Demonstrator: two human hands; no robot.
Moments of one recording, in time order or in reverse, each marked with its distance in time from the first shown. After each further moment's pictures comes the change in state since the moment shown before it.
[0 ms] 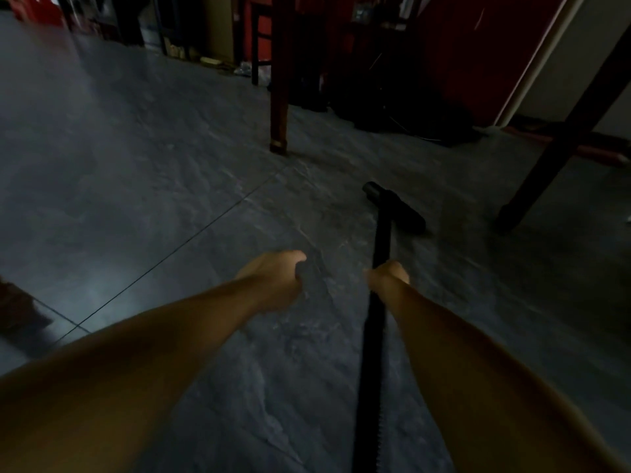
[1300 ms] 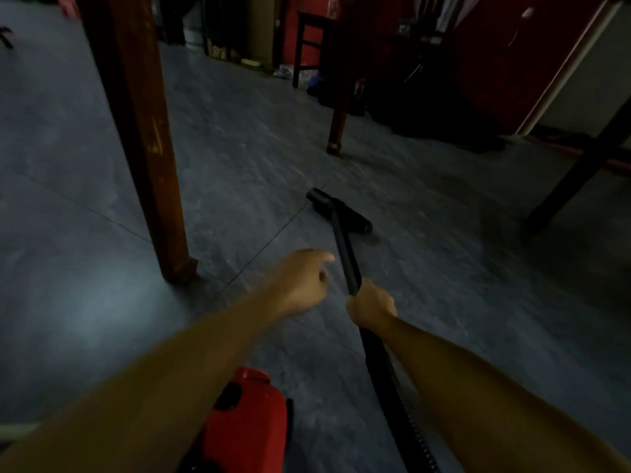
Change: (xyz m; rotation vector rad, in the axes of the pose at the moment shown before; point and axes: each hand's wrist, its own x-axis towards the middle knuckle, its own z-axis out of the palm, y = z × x) left_hand -0.159 -0.145 -0.071 -0.179 0.130 0.079; right_hand -0.264 -0.048 0.113 -0.405 -0.125 -0.302
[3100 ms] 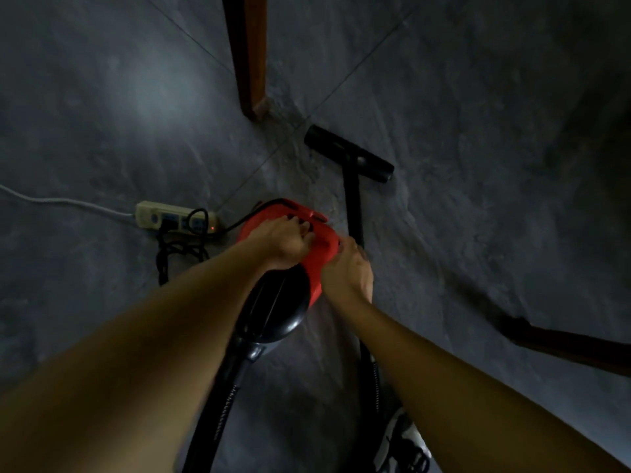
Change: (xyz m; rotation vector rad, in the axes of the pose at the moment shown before) left_hand -0.184 -0.018 -0.080 0.094 -0.532 -0.469; right_hand -0.261 -0.079 -0.027 0.155 -0.274 0.010
